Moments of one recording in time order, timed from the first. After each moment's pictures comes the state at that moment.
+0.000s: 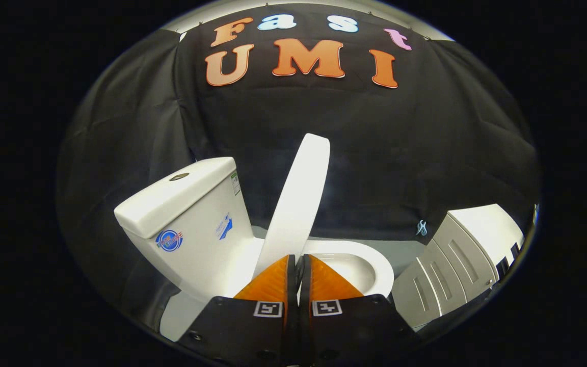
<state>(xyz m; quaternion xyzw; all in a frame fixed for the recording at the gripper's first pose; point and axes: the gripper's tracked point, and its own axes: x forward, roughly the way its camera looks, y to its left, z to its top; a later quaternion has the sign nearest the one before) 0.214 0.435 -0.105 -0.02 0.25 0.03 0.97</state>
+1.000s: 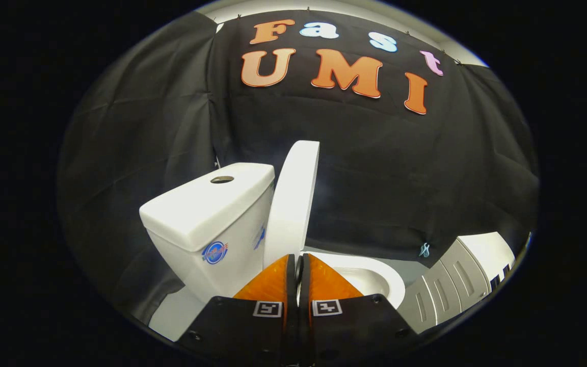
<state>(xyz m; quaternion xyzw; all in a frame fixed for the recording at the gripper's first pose) 0.215 0.540 -0.093 -0.07 0.22 0.06 0.97</state>
